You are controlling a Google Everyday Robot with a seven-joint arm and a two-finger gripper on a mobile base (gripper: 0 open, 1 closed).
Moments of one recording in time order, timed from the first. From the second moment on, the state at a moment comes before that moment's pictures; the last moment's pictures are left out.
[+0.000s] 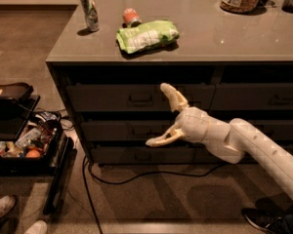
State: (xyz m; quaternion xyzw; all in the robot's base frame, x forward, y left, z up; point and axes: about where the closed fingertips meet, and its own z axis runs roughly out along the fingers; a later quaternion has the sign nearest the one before) arm 0.529 -0.035 0.814 -0.41 0.40 0.44 0.69
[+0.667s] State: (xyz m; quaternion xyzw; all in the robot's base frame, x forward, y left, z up) arm 0.566 -0.013 0.763 -0.40 0.46 0.42 0.67
